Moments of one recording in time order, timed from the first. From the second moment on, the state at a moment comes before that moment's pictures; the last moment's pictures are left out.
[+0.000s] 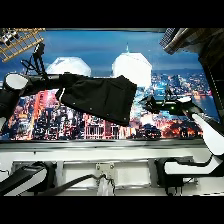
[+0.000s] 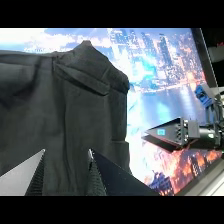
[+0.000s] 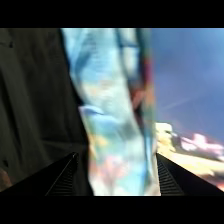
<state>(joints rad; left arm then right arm) -0.12 -1.15 1.05 0.72 -0.84 -1.21 -0.21 -1.48 0.75 -0.45 0.95 1.06</state>
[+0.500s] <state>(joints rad) -0.16 -1.18 1.05 0.72 -0.75 -1.20 -0.04 -1.60 0.86 -0.39 0.90 1.09</state>
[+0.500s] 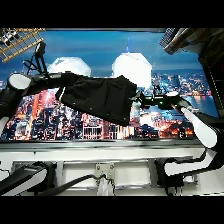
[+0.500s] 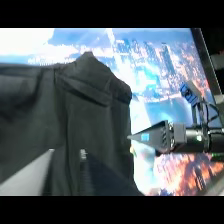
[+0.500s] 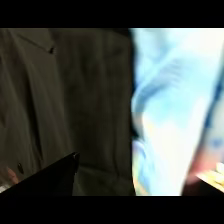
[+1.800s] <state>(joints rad) -0.65 -1.73 1.31 0.73 -0.68 -1.33 -0.14 -1.46 1.38 -0.94 1.24 1.58</state>
